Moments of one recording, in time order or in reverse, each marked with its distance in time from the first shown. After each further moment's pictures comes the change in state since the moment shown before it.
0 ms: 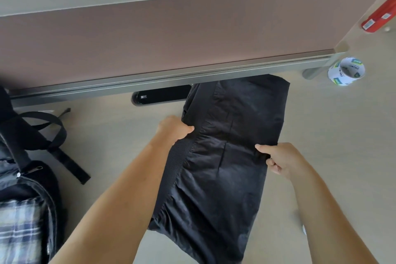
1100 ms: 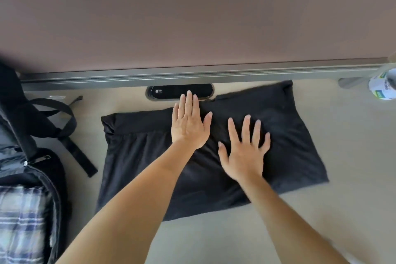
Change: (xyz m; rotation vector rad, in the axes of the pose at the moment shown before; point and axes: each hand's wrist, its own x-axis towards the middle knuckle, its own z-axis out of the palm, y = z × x) left_hand 0.040 -0.019 0.040 0.369 0.427 0.400; right_hand 0.042 0.026 0.133 -1.259 0.408 -0.943
